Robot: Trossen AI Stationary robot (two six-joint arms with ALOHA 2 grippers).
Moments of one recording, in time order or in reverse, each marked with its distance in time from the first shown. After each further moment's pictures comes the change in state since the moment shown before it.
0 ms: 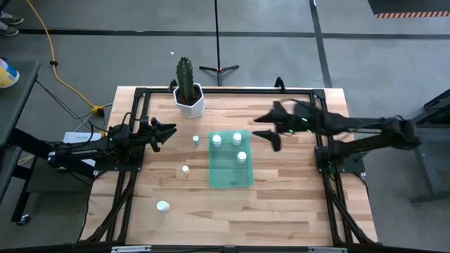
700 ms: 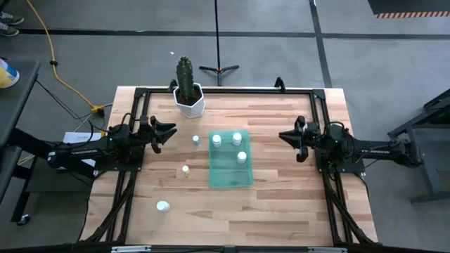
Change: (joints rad) left arm 0.000 0.000 0.000 0.000 -0.002 0.107; right arm 0.007 -0.692 -0.707 0.395 0.053 0.073
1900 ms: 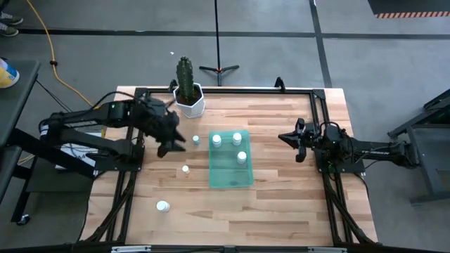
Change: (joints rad) left arm -0.053 0.931 1.068 -0.977 0.509 0.033; right arm 0.000 -0.039 -0.009 -0.135 0.023 0.072
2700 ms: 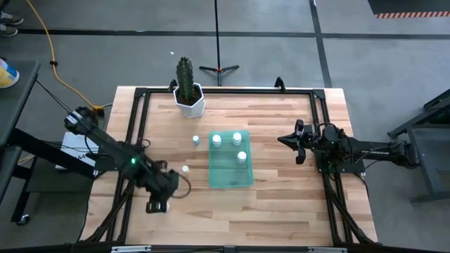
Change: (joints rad) left arm -0.748 0.393 0.129 -0.294 -0.284 -0.336; right arm 0.000 0.000 0.000 -0.049 -0.029 -0.035
